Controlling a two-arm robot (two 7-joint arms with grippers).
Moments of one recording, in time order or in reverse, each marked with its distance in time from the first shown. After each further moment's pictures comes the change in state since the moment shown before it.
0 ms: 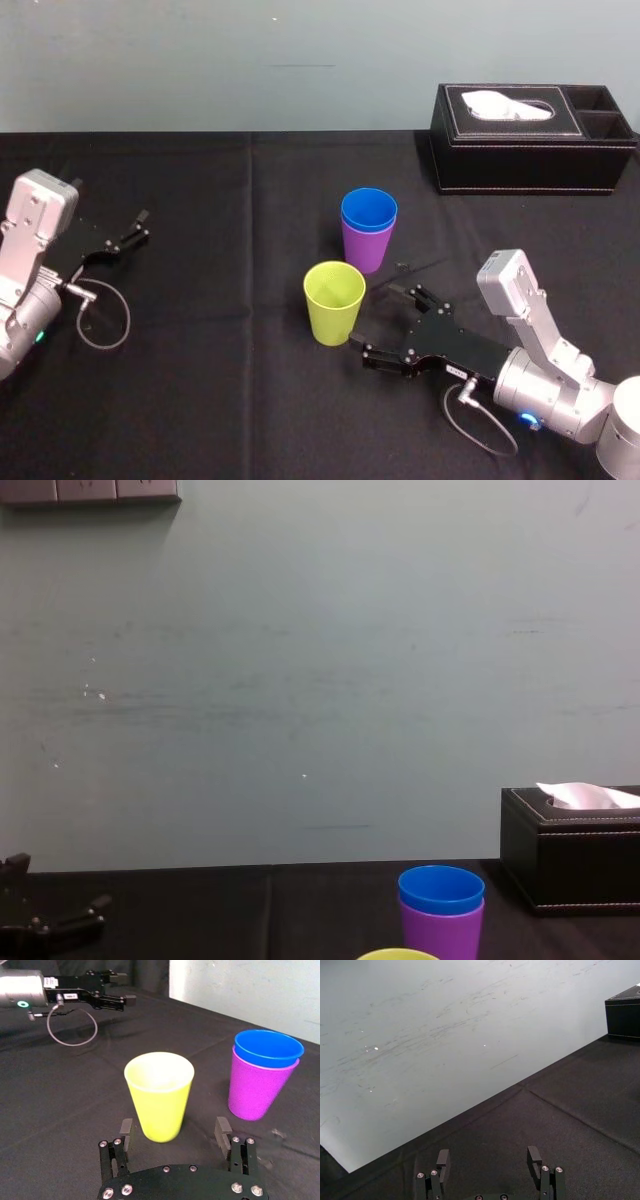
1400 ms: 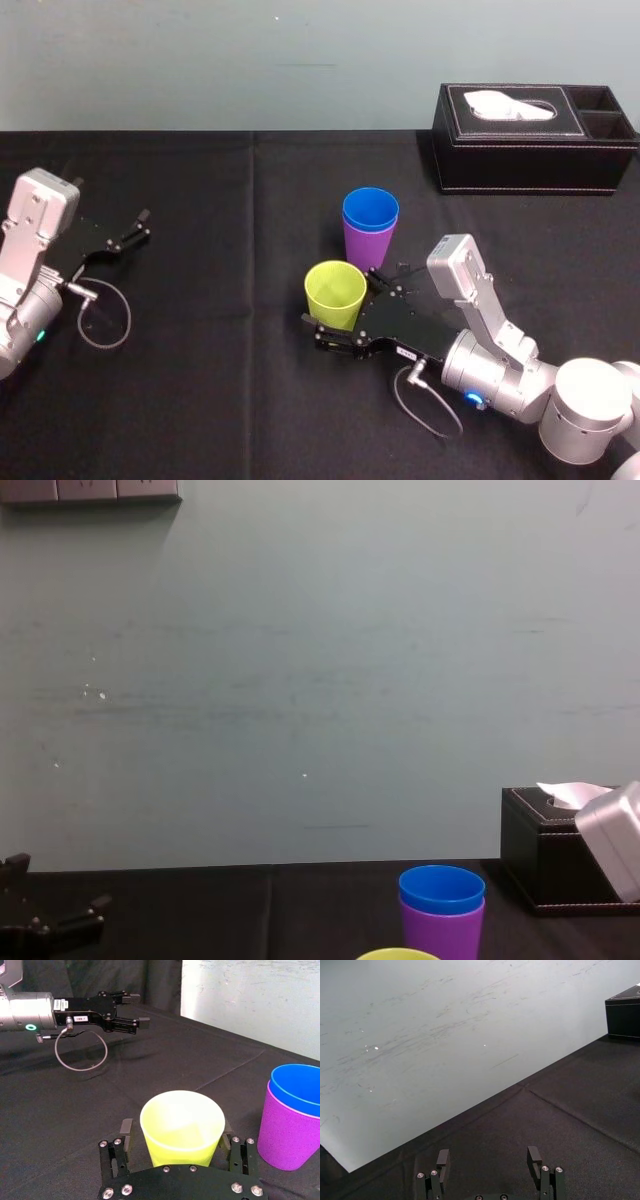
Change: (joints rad) left arm 0.000 0.000 0.000 0.000 0.000 0.000 0.000; right arm 0.102 -0.111 -0.068 0.109 -0.021 -0.045 0.003
